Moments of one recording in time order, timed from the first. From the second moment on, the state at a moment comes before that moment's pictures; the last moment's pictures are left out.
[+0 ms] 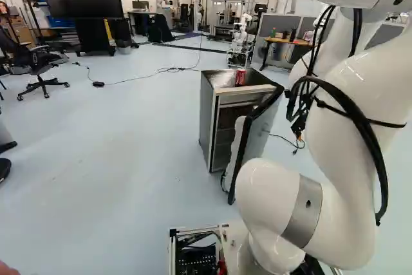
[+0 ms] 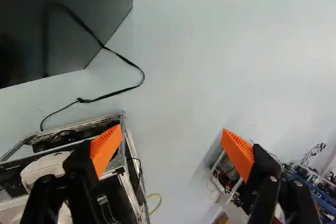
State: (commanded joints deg) arm -40.1 -8.8 -44.1 -36.5 -24.0 0.0
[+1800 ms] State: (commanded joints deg) arm -21.0 -15.2 -48.2 -36.5 -8.7 0.0
